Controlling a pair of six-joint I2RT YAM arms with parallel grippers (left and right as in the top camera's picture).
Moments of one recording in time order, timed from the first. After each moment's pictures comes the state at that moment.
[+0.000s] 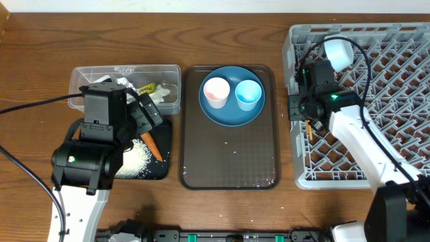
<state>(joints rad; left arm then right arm) -0.15 1.05 1.19 -1.00 -0.11 -0.59 0.22 1.59 1.10 -0.65 0.03 0.17</state>
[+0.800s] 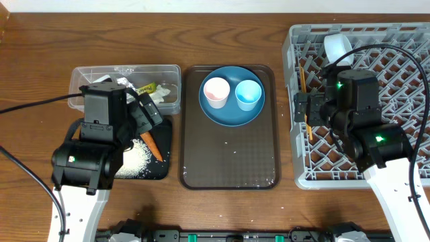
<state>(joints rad) -0.15 1.05 1.19 -0.97 -0.11 -0.59 0.22 1.18 1.11 -0.74 0.02 0.17</state>
